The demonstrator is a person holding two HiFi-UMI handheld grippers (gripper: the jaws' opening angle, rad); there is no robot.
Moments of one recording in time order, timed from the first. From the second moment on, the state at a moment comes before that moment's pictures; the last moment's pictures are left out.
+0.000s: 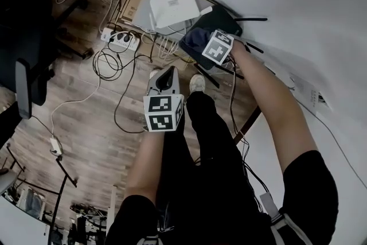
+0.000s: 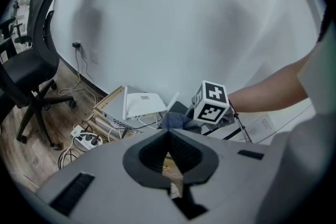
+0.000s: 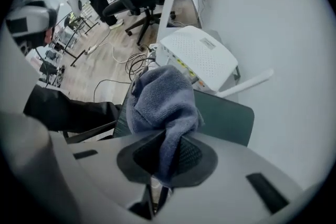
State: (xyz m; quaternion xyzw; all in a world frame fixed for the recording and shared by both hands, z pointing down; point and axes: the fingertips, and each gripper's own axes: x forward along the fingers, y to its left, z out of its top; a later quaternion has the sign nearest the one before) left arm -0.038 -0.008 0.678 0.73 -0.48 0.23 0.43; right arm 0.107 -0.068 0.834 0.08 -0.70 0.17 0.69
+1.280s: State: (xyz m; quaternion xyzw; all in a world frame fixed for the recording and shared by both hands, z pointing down) left arm -0.021 -0.030 0.701 0.73 -0.46 0.24 0.44; right arm 0.212 -0.137 0.846 0.07 -0.55 0.13 0.82
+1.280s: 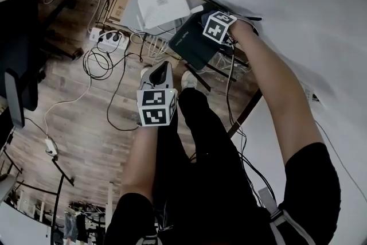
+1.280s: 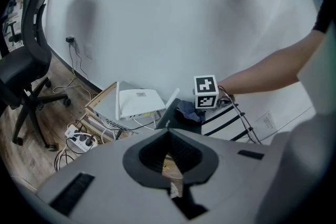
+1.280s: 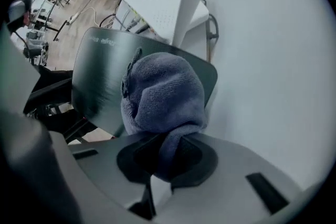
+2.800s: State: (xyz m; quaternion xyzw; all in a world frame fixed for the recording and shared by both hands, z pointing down) left arm -0.036 -0.006 0.708 0.72 -0.48 0.23 0.45; right arm 0.130 0.015 0.828 -0.22 -0.59 0.15 0.76
